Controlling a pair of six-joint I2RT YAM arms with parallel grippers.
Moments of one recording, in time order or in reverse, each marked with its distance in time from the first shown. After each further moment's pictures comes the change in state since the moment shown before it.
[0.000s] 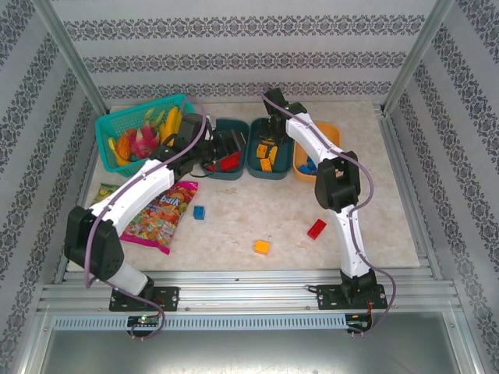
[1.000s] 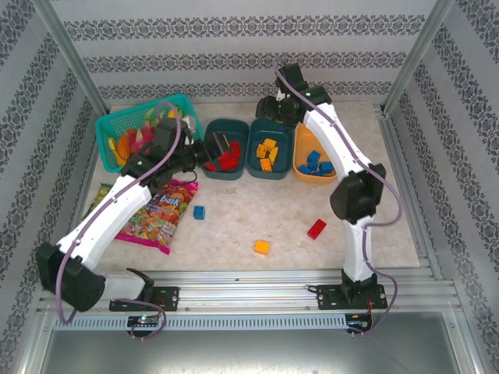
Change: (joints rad) left arm 0.012 -0.278 -0.065 -0.185 -0.089 0.027; right arm 0.031 -0.335 -0.056 -0.044 -0.095 -0.020
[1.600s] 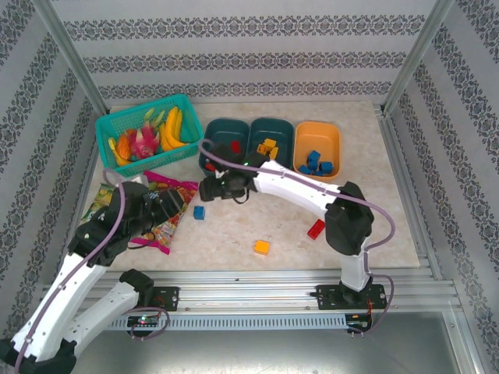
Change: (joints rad) left arm 0.000 -0.619 -0.348 -0.442 -0.221 -0.081; right arm 0.515 -0.118 -0.526 0.190 -0.021 0.143
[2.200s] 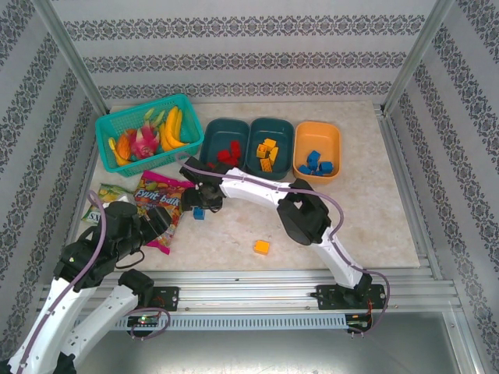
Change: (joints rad) left arm 0.000 -0.150 -0.034 -0.163 -0.031 -0.056; right arm 0.048 0.365 0.267 0.004 -0.027 0.154
